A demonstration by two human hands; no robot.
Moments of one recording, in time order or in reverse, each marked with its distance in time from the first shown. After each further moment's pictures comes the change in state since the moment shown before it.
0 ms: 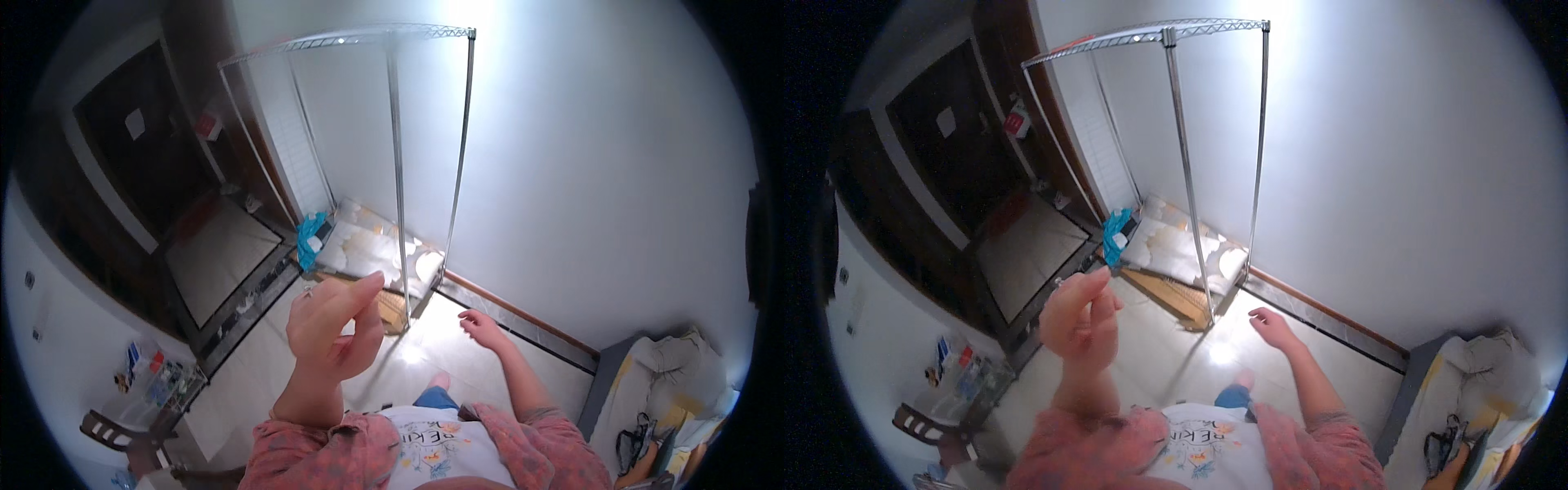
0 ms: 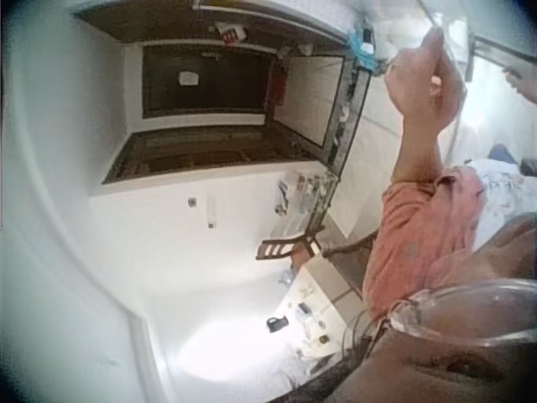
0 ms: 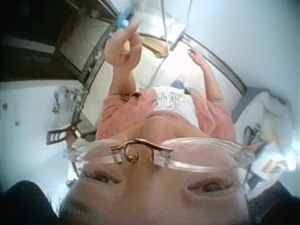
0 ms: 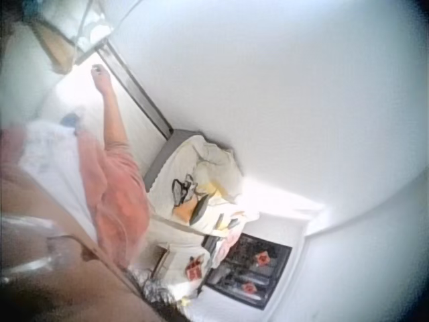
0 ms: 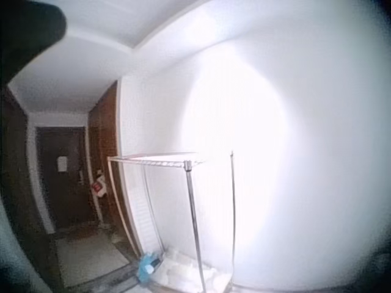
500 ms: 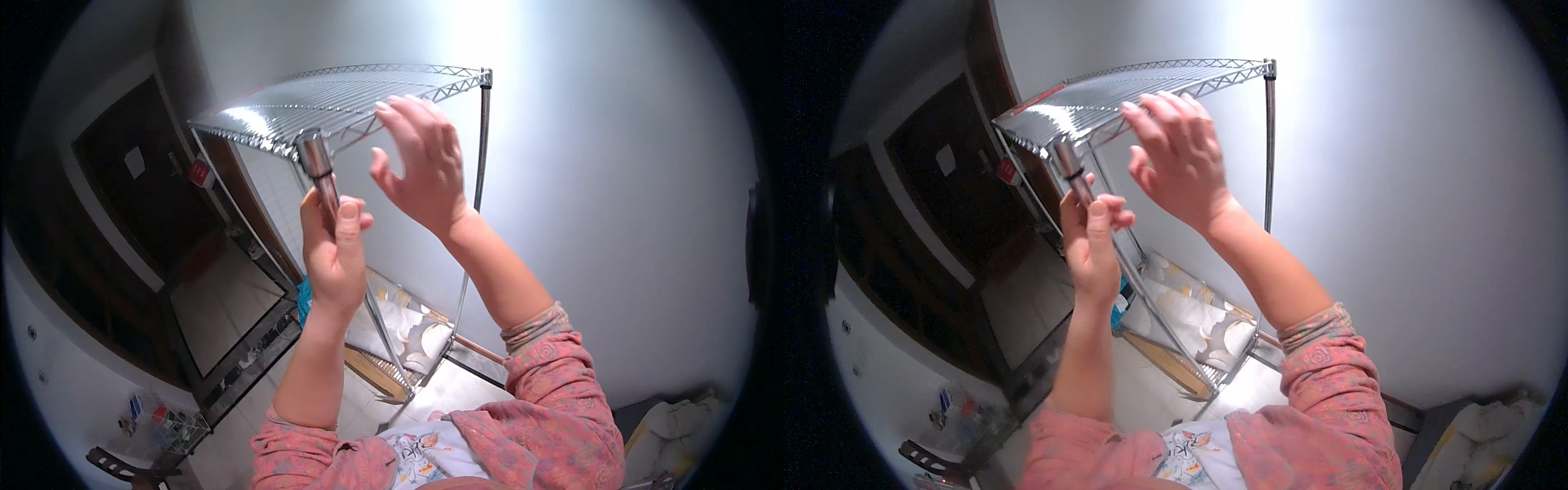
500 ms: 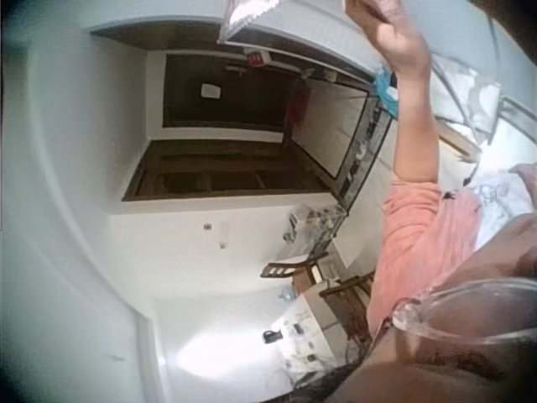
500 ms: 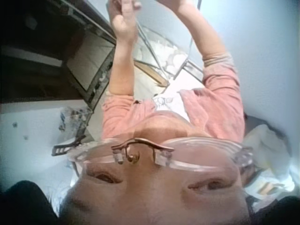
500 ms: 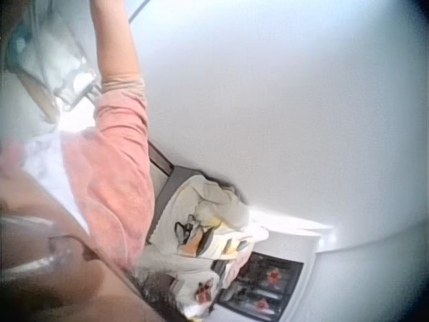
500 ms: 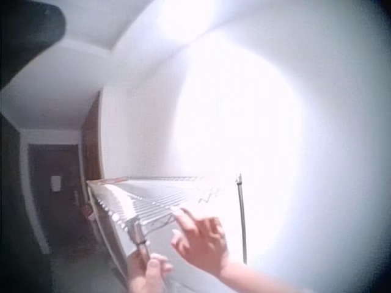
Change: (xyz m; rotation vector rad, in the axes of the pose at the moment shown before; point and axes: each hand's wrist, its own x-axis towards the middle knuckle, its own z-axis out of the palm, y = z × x) left_hand 0.193 -0.259 0.203 -0.322 0.274 -0.349; right_hand 0.288 -0.440 -0.206 -0.386 1.192 -1.593
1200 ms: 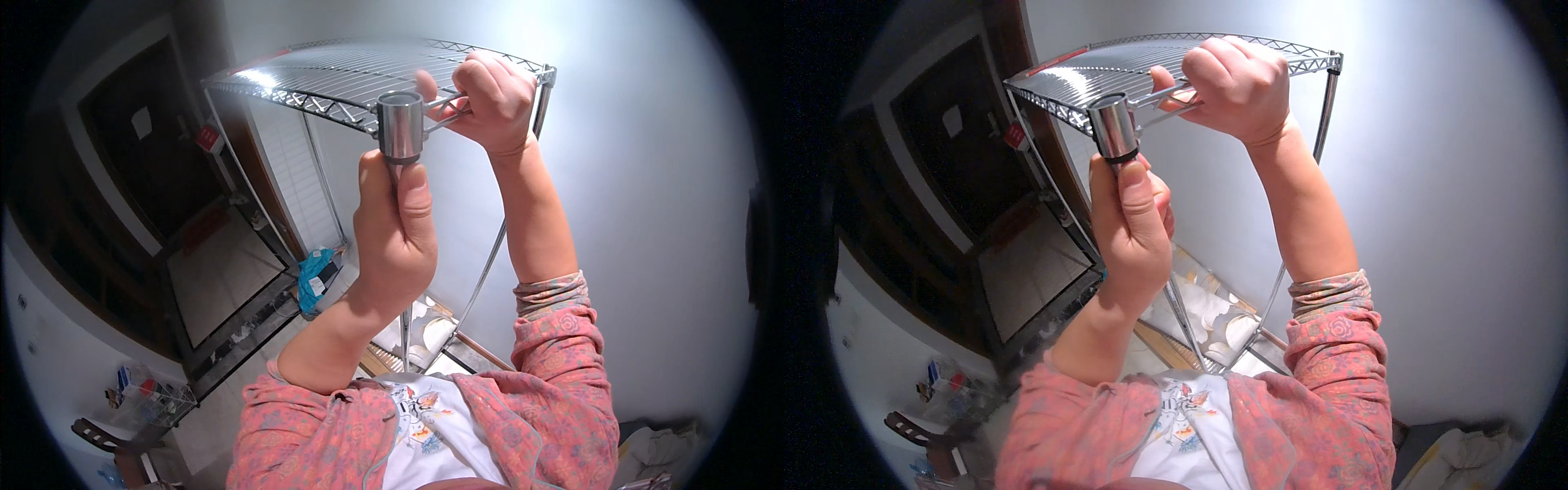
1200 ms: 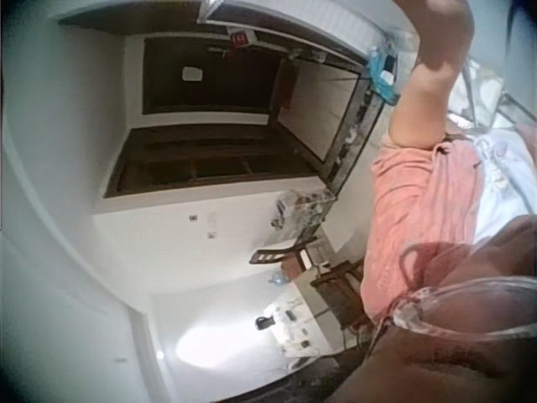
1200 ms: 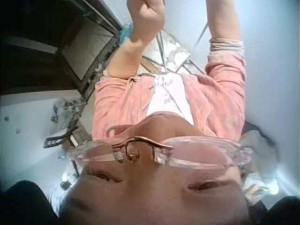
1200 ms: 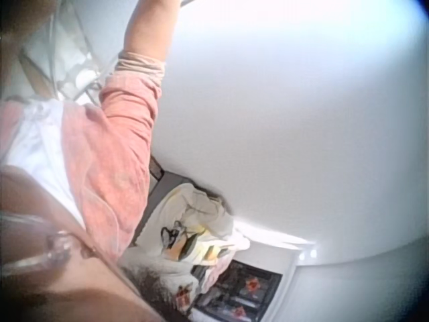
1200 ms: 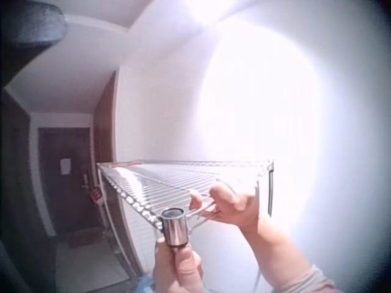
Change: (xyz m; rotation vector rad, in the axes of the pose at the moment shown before) left_hand 0.018 -0.012 0.011 0.039 -0.018 0.058; right_hand 0.044 0.047 0.042 -0.077 0.131 -0.346
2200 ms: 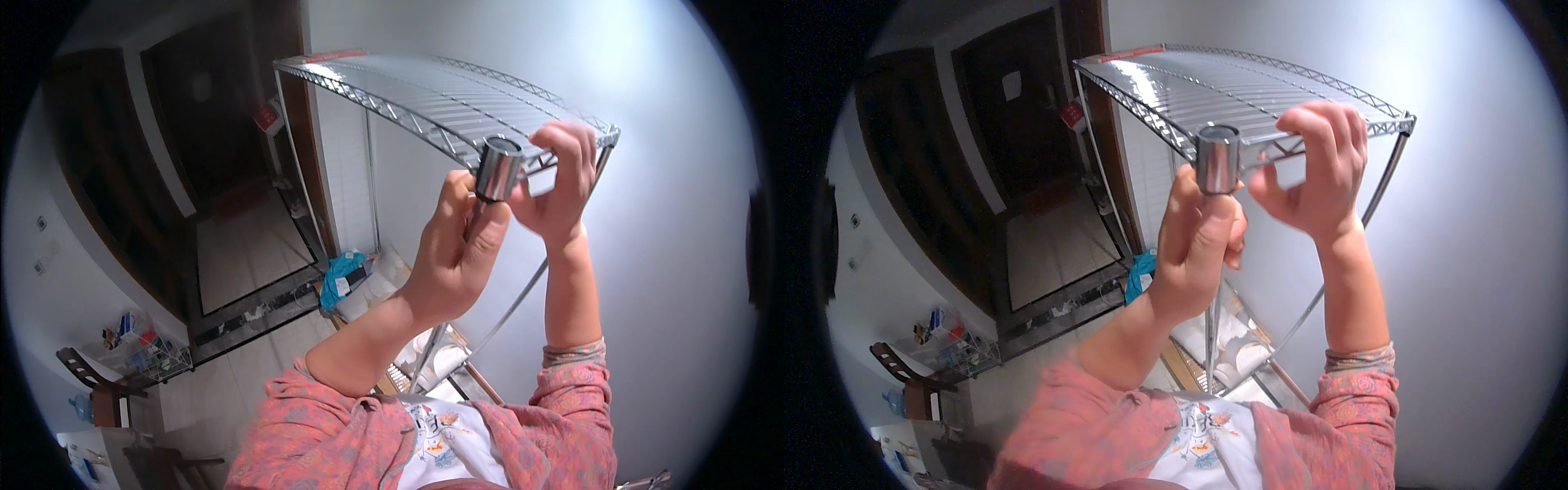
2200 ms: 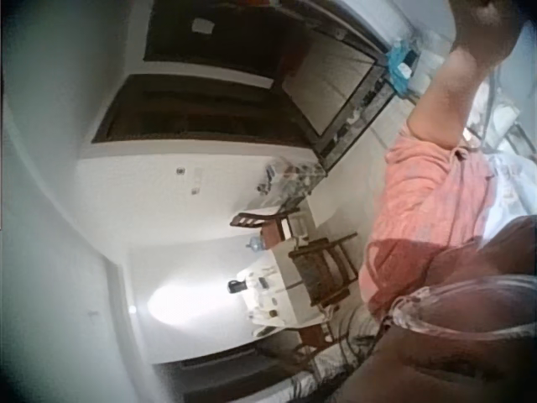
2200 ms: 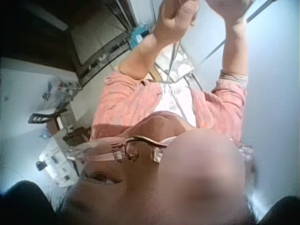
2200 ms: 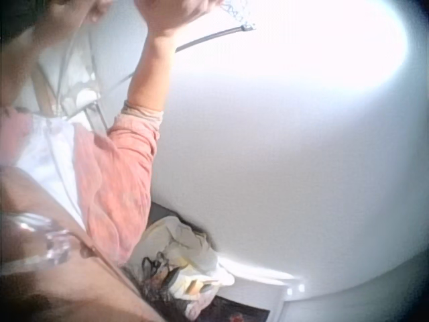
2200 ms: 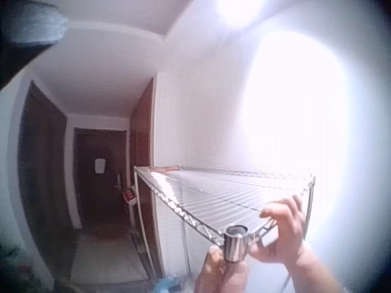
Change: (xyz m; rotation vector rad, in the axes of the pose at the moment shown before) left_hand 0.007 0.007 -0.015 -0.242 -0.143 -0.117; right_hand -0.011 -0.025 -0.018 0.272 -0.113 0.226
